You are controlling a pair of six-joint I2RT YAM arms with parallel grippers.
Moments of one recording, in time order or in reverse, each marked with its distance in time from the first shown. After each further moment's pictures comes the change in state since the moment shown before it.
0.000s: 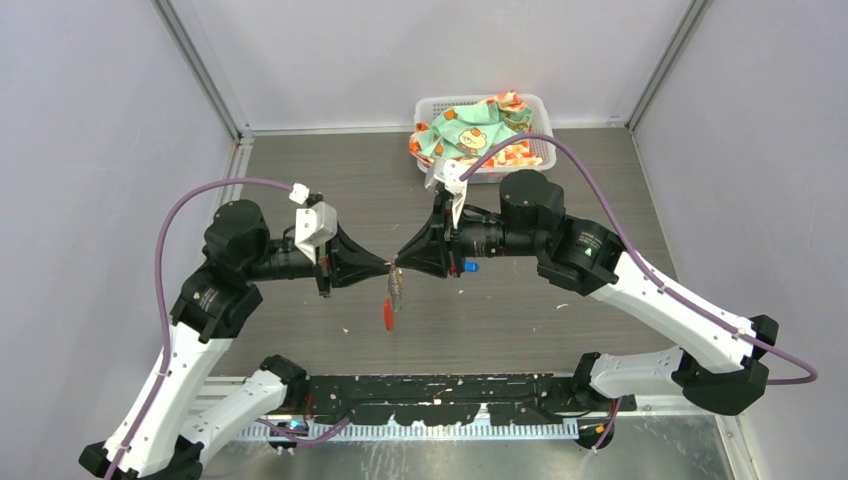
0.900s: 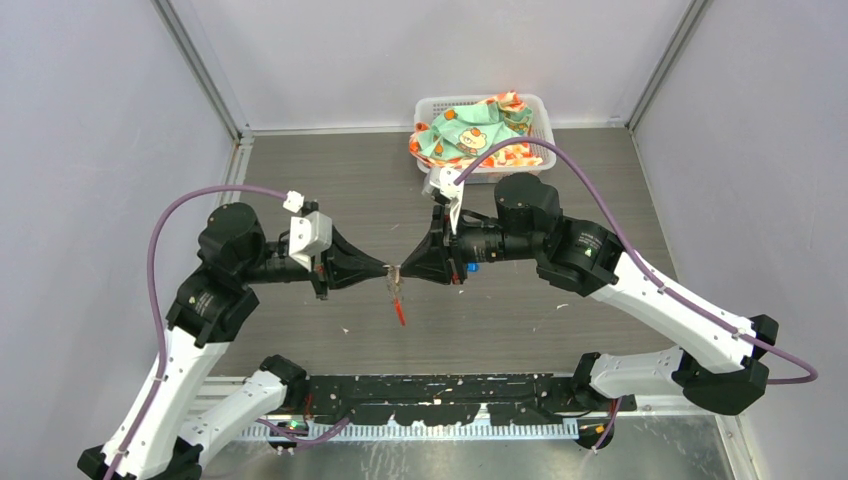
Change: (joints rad) left arm 0.000 -0.017 0.004 0.003 0.026 0.074; right arm 0.000 0.000 0.000 -0.063 -0.017 0.039
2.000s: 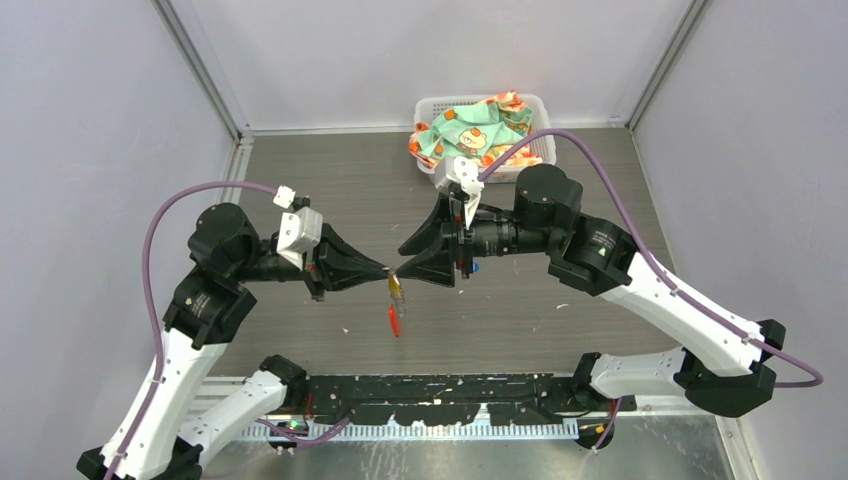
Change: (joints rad) left arm 0.000 0.011 0.019 0.082 0.076 -0.115; right arm -0.001 -0.019 0.046 0.076 -0.088 -0.055
